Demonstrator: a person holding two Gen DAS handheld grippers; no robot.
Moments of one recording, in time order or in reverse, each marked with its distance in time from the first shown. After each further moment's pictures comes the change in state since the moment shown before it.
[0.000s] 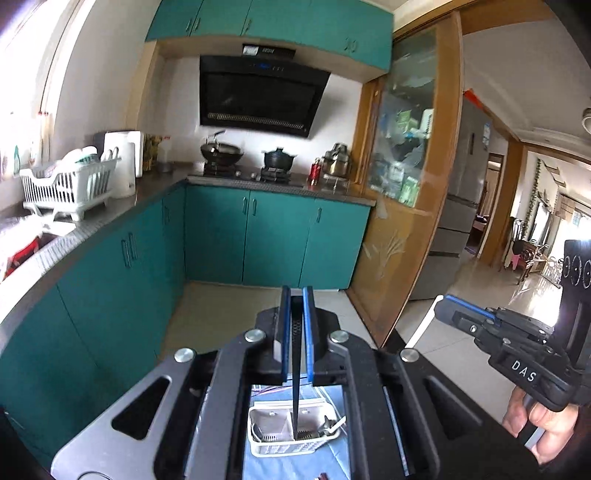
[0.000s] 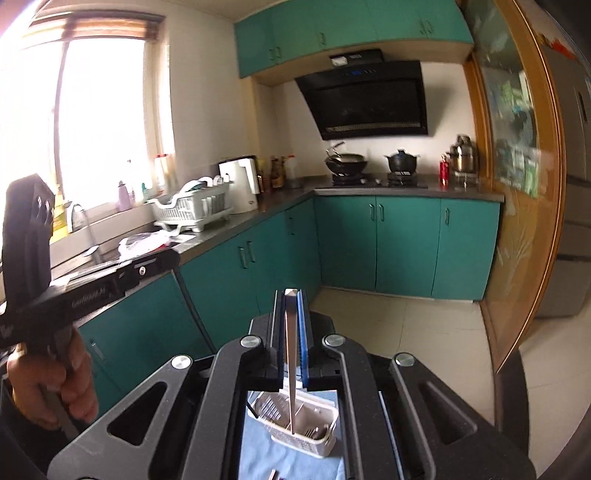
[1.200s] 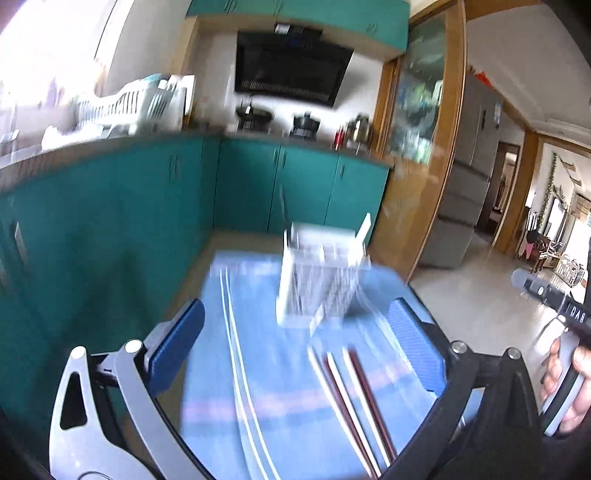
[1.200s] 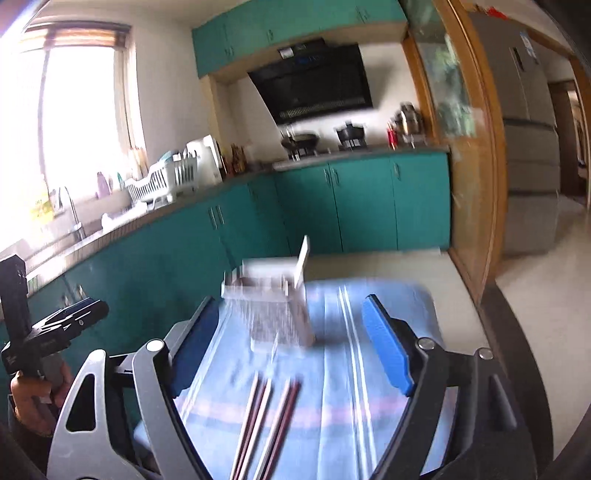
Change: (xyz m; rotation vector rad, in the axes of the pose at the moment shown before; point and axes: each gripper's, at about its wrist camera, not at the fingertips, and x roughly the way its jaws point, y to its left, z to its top) left arm -0.136 0.023 -0.285 -0.057 0.057 0.077; right arm -0.139 0.007 -0.263 0.128 0.038 -0.126
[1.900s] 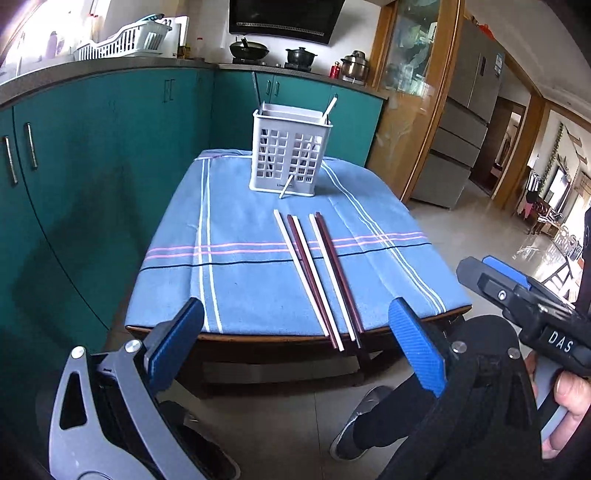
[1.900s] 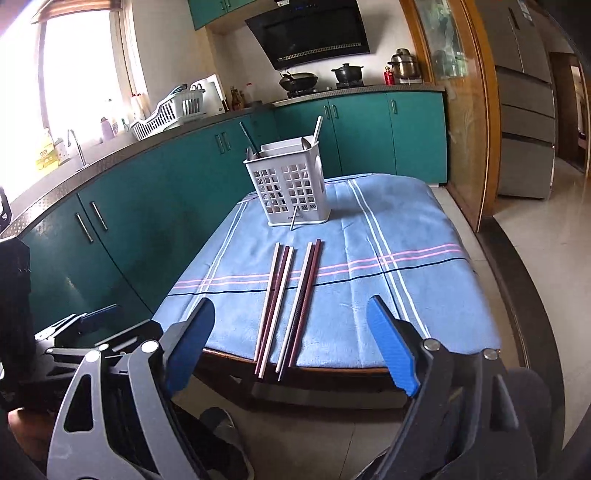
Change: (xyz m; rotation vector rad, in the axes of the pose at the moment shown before) left arm -0.040 -0.048 -0.127 0.009 0.220 0.003; right arm -0.035 0.039 -0.115 0.011 0.146 0.012
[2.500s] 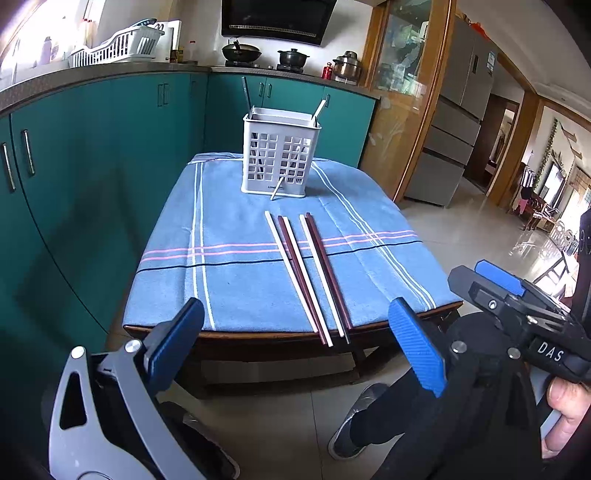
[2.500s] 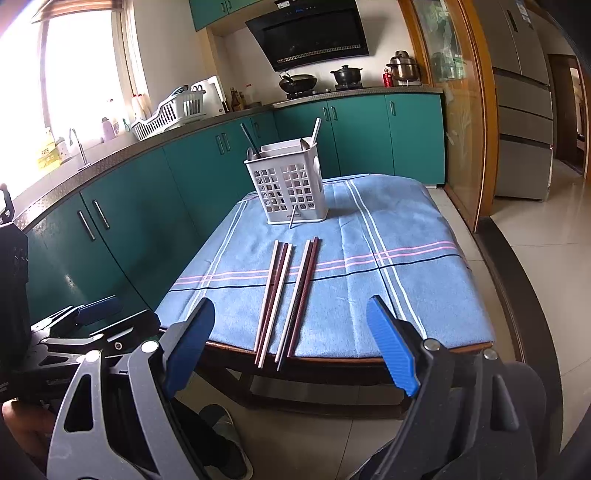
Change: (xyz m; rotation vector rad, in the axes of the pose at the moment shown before) left arm -0.001 -0.008 -0.002 0.019 0.004 -0.019; right arm -0.006 -0.001 -0.008 0.001 0.002 -0.010
